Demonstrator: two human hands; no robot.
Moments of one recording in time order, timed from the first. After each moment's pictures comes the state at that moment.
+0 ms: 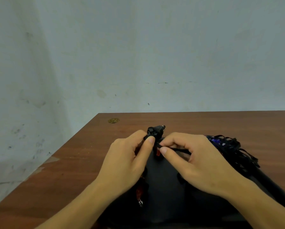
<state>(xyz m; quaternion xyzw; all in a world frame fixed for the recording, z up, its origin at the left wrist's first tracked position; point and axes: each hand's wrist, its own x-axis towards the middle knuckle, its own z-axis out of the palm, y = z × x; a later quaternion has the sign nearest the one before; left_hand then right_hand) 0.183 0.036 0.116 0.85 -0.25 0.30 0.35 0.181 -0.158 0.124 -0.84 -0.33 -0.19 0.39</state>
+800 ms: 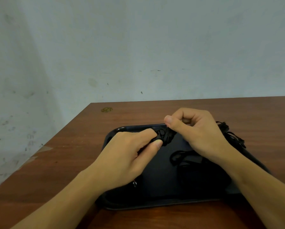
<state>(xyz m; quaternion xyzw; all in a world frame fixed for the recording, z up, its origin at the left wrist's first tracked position) 0.170 0.035 0.117 0.86 -0.38 0.22 0.26 0.192 -0.167 0.126 -0.74 -0.25 -0.15 0.61</state>
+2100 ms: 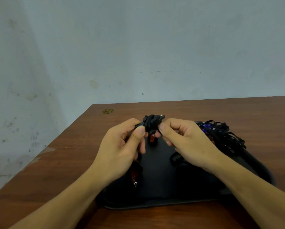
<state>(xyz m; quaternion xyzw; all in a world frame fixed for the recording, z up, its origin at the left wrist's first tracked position) 0.178 0.037 0.109 0.79 -0.29 0.20 0.51 0.192 -0.158 0.113 -0.78 -0.24 -0.07 0.58</state>
